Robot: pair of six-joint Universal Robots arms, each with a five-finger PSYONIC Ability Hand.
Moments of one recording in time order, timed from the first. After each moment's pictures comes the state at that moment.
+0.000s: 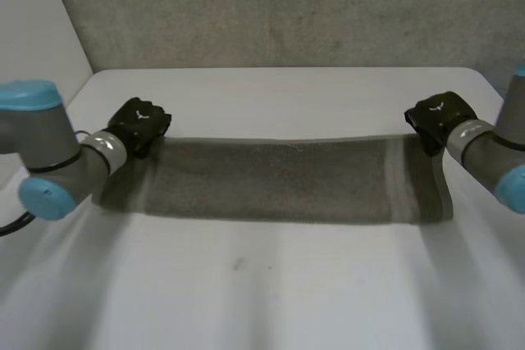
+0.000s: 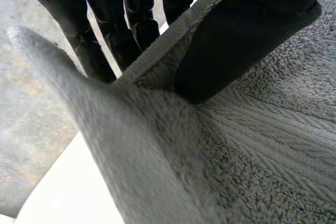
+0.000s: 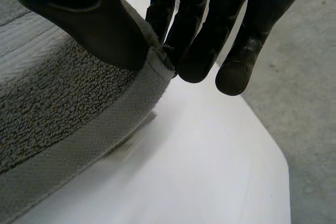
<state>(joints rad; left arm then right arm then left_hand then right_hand) 4.54 -2.36 -1.13 3.23 -1.22 3.79 1.74 -0.88 1.11 0.10 1.42 2.47 1.21 1.22 1.22 1.22 1.02 1.32 1.34 1.33 1.34 1.18</state>
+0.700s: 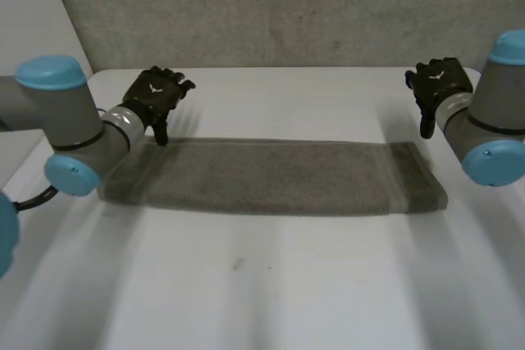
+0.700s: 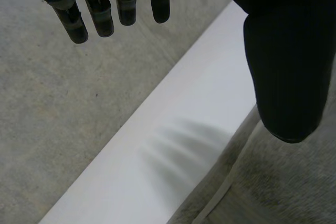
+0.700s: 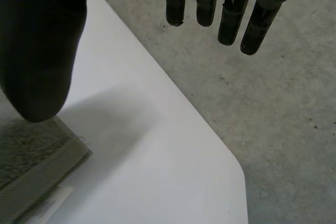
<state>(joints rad) 4.46 -2.41 -0.91 3.17 -1.29 3.66 1.80 -0.76 0.85 0.08 1.55 2.55 0.17 0.16 0.17 0.17 0.02 0.22 0.24 0.23 0.25 0.05</state>
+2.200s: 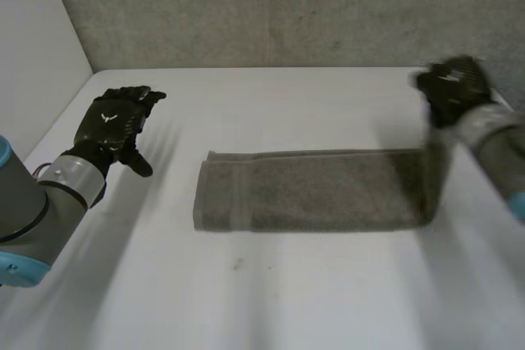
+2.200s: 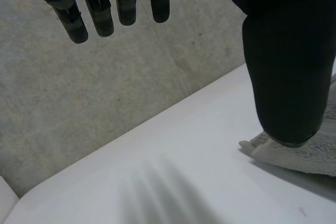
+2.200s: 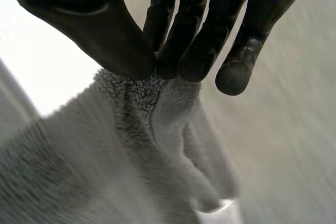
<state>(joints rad) 4.54 -1.87 -1.80 3.63 -1.29 3.32 1.81 -1.13 1.36 -0.18 1.40 2.55 0.17 0.16 0.16 0.17 0.02 1.31 1.34 1.34 1.34 1.17</state>
